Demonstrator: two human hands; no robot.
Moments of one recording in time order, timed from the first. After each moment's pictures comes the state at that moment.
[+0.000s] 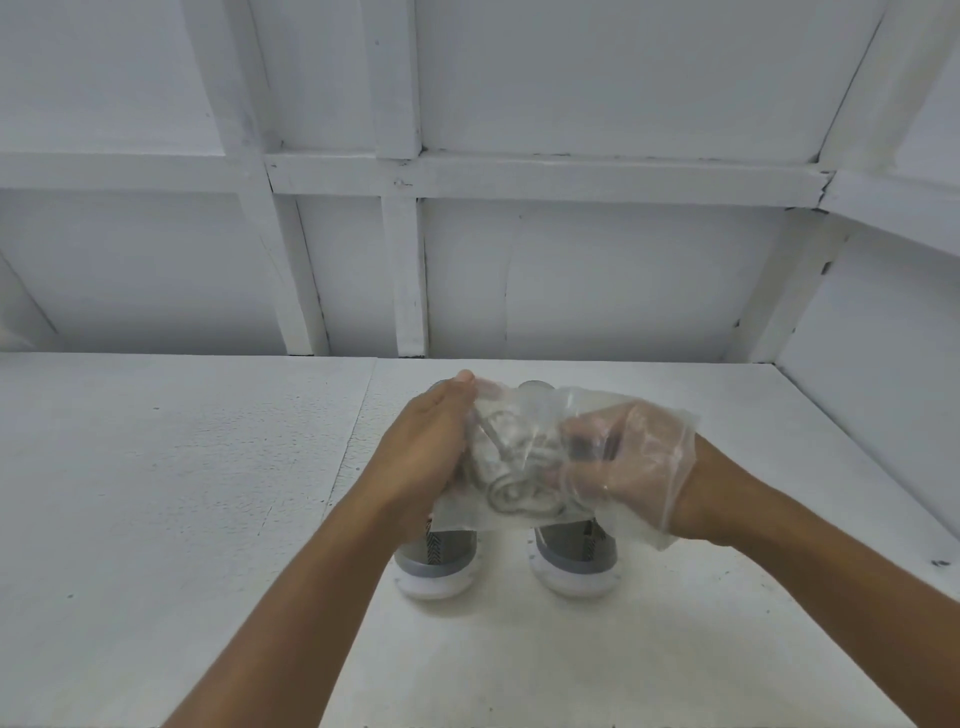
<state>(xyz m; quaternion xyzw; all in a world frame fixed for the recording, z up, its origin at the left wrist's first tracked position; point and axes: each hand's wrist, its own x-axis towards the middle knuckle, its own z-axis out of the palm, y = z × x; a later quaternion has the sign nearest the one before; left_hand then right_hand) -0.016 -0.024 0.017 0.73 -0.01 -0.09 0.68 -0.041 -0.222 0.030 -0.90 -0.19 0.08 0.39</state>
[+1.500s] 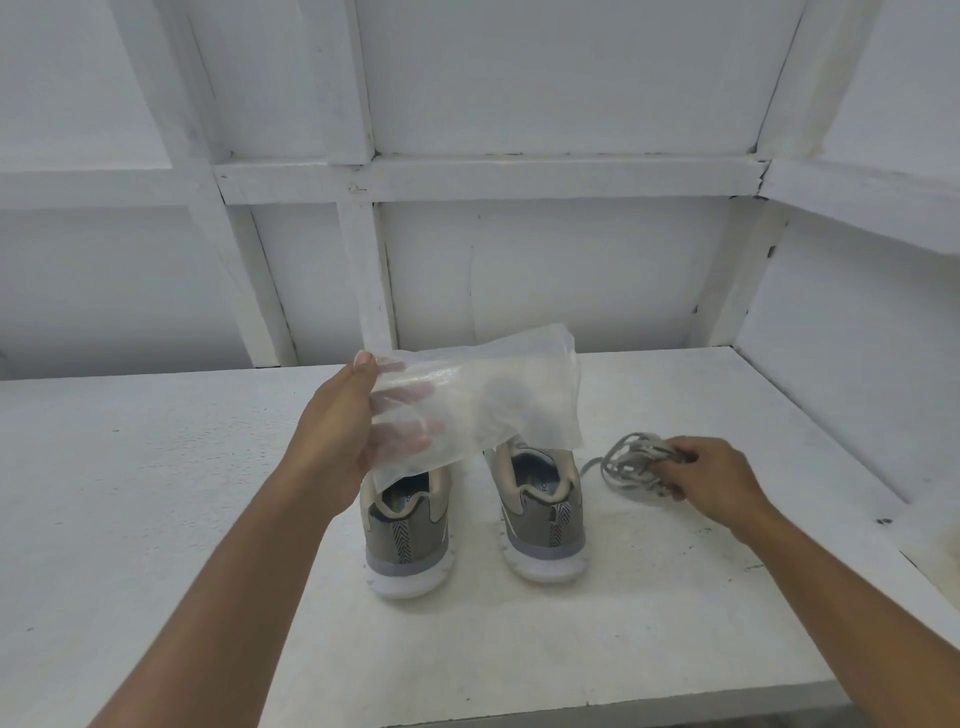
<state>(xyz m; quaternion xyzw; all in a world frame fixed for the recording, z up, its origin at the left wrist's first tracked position) 0.000 -0.004 0.029 0.65 0.06 -0.07 0.76 -0.028 -0.348 -0.077 -0.89 0.19 -0.09 0.41</state>
